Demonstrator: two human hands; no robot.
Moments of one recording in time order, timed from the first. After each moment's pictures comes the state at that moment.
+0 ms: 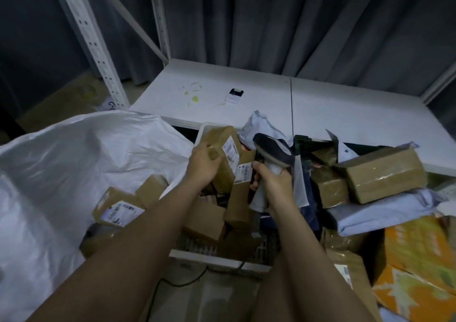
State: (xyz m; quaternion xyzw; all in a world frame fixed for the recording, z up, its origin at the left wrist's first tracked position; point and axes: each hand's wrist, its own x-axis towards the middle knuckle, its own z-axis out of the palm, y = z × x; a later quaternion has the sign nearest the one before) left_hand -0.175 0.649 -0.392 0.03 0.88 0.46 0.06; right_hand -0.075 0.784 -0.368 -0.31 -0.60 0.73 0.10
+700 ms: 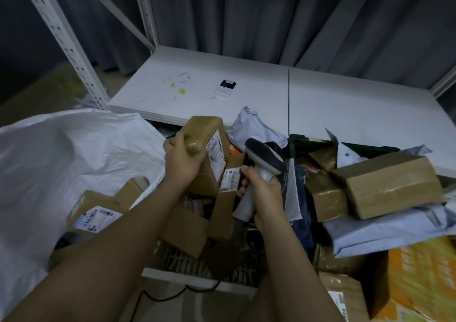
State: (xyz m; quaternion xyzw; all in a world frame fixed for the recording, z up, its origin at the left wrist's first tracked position) left_hand -0.210 0.664 -0.416 -0.03 0.88 0.47 -0.01; right_hand -0.102 0.807 -0.394 -0.34 -0.50 0.80 0.05
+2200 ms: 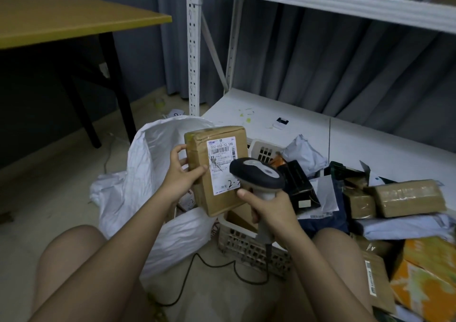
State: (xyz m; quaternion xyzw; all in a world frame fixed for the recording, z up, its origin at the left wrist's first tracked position) left_hand -0.020 0.429 -0.323 -0.05 0.69 0.72 0.00; right_hand 0.060 0.640 -0.299 -0.02 -0.74 0.67 -0.02
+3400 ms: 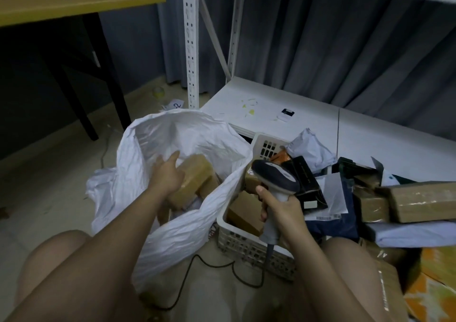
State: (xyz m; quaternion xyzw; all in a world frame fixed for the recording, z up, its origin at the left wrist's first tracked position) left_hand -0.085 0.401 -0.378 -0.09 0.93 0.36 0.03; right_hand 0.019 0.660 -0.337 -0.18 -0.68 0.71 0.00
